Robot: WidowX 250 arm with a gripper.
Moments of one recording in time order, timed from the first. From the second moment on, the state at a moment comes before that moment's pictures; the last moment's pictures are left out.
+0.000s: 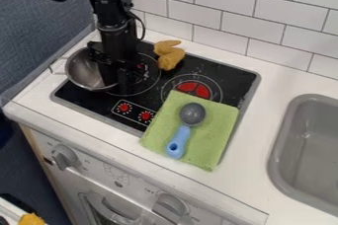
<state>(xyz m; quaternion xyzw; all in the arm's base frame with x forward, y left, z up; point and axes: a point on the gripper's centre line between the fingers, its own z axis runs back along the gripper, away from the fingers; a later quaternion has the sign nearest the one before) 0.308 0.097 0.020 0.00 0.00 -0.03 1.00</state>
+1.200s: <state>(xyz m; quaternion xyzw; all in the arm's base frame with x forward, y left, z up) 0.304 0.073 0.066 0.04 -0.02 -0.02 1.00</state>
